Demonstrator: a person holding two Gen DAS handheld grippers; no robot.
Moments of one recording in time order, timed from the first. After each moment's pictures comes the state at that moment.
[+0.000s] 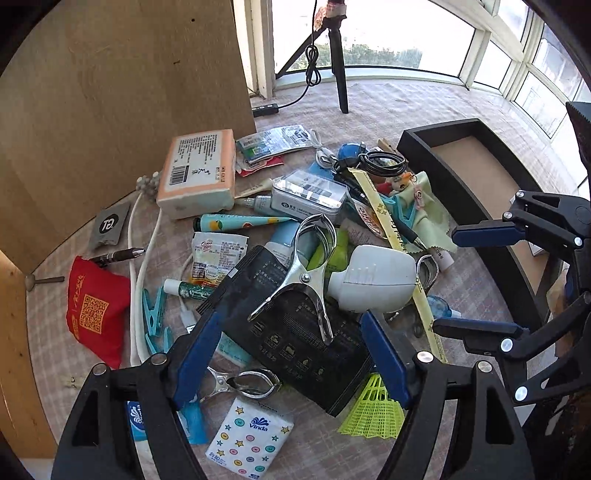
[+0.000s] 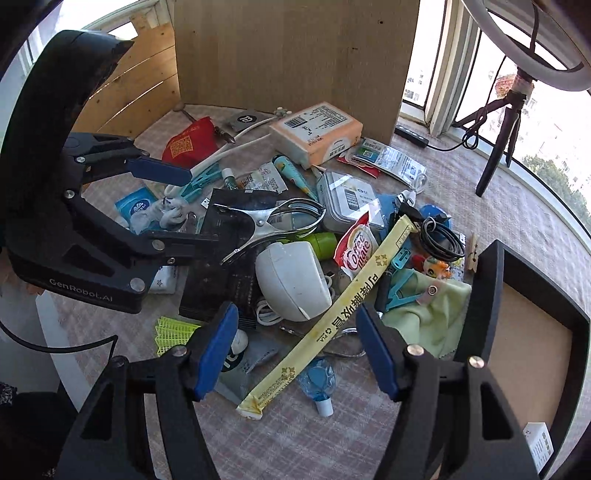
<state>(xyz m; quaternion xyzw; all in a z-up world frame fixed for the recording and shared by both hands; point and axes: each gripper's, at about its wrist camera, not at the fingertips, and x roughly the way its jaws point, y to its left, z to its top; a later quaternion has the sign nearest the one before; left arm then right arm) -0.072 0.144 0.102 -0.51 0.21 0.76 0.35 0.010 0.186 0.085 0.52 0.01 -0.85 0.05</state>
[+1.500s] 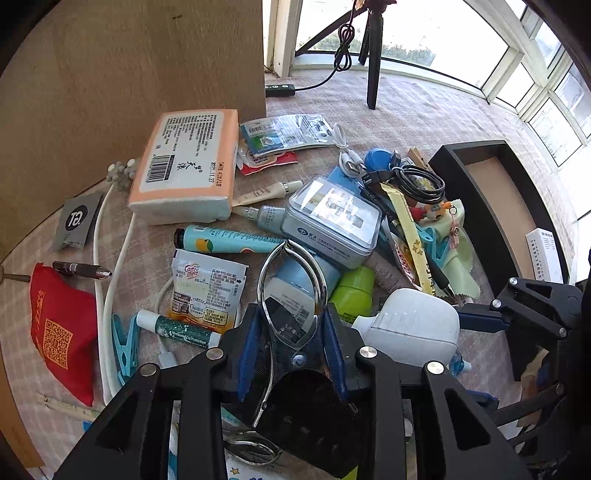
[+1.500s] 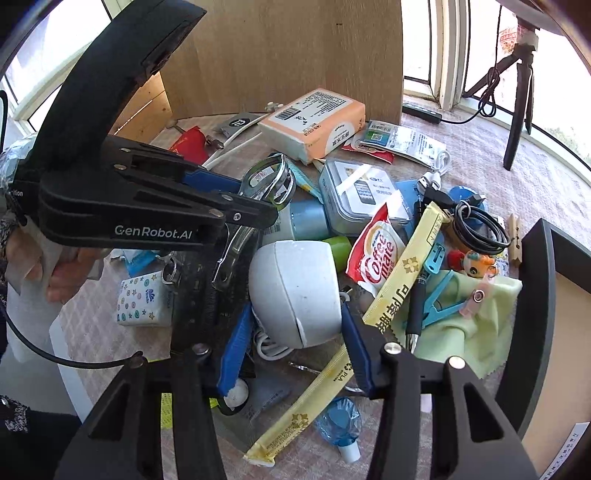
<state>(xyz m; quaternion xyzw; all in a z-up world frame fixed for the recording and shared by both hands) -0.125 0.162 0.072 -0.56 0.16 0.74 0.34 -0.009 0.197 0.051 0.50 -0.08 -0.86 0.06</state>
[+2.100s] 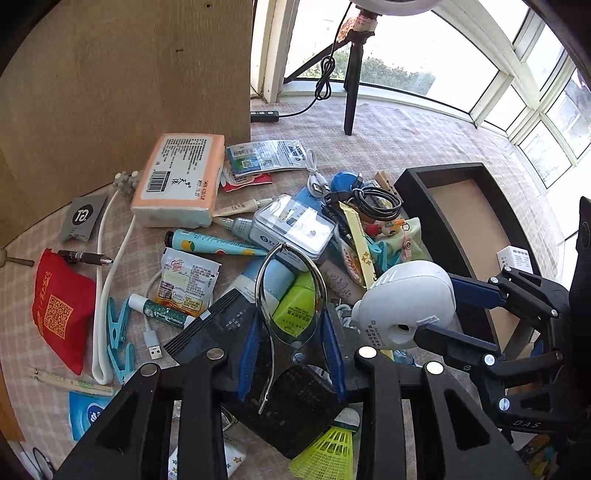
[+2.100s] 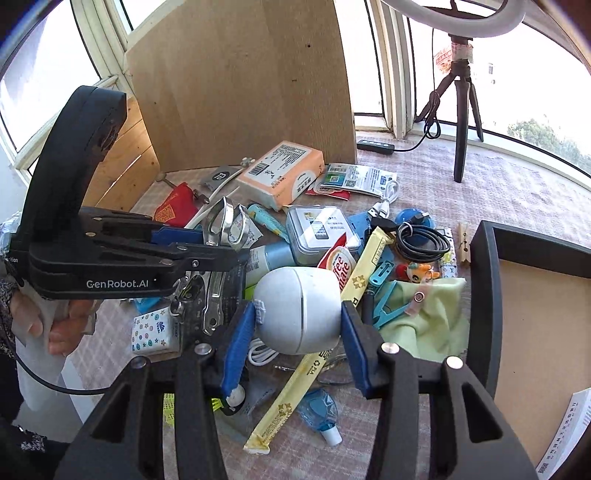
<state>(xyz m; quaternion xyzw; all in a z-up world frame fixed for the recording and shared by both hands) -0.086 0.170 0.116 -0.53 0.12 0.75 0.36 0.027 0.234 0.095 0.43 -0.13 -0.89 0.01</state>
